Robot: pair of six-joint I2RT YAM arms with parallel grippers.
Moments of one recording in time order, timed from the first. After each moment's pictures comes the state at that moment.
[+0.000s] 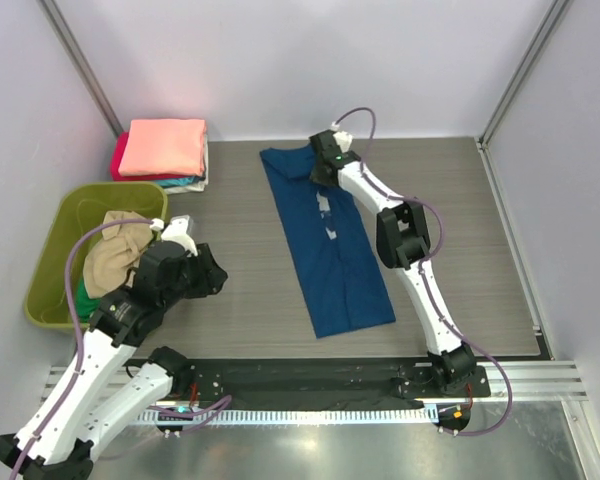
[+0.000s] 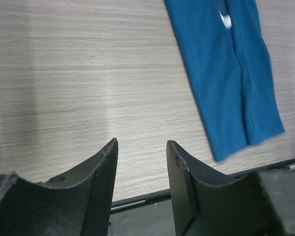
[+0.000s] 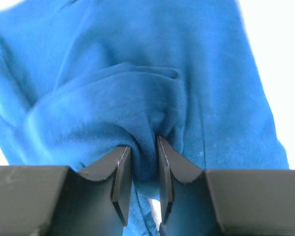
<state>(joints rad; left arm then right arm) -0.51 0.67 0.85 -0.83 -0.11 -0.53 0.48 2.60 2.33 -0.58 0.28 0.65</state>
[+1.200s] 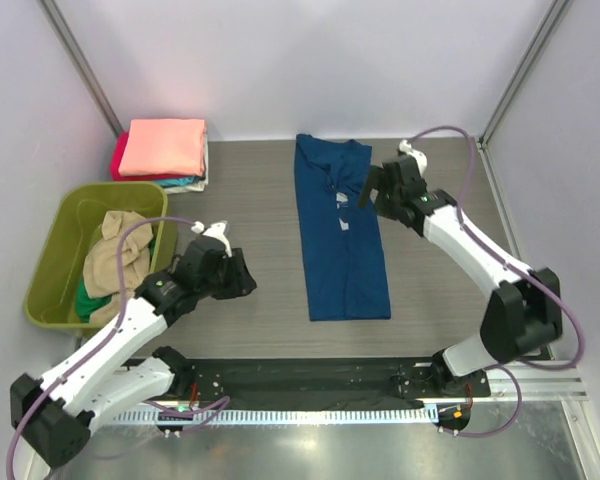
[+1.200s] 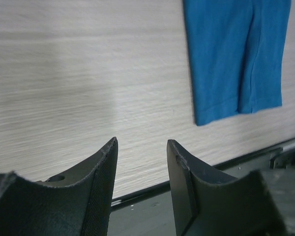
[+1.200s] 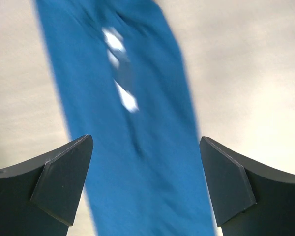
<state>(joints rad) -0.60 0.86 0.74 -0.66 -0.04 -0.65 0.37 1.54 1.27 -0.45 0.23 0.57</state>
